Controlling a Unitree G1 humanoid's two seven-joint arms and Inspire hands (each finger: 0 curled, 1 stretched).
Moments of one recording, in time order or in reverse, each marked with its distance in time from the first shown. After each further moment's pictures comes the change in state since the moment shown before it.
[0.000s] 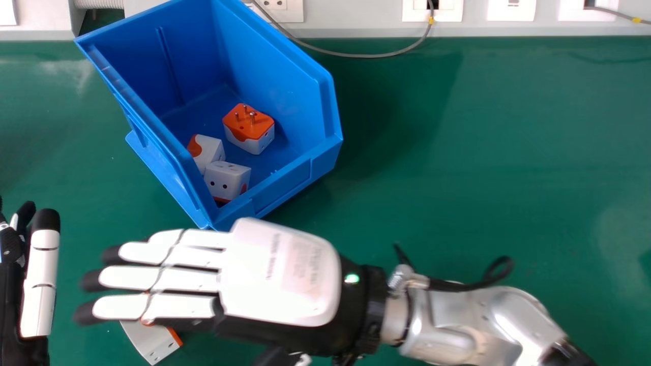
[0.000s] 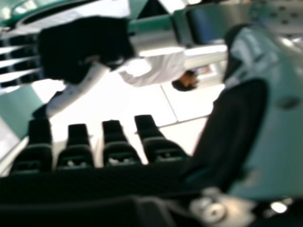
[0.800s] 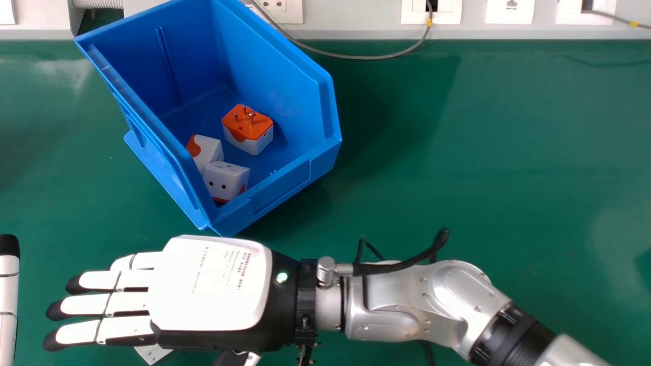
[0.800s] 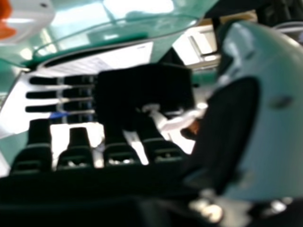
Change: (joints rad) left arm 0.089 -0.005 0.057 -0.032 -0.029 -0.001 0.003; right arm -0.174 0.104 0.137 0.159 -0.047 0.154 0.093
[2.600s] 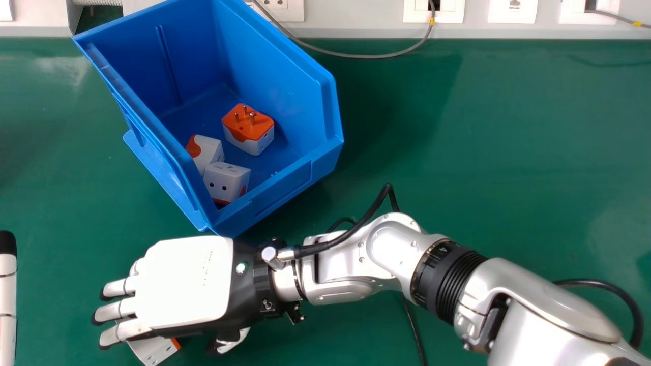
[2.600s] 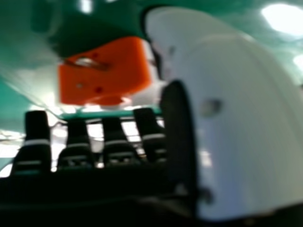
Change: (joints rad) left arm 0.020 -0.037 -0.013 -0.029 -0.006 -0.071 -0.006; right arm -0.344 0.155 0.271 0.466 -0.200 0.132 -0.224
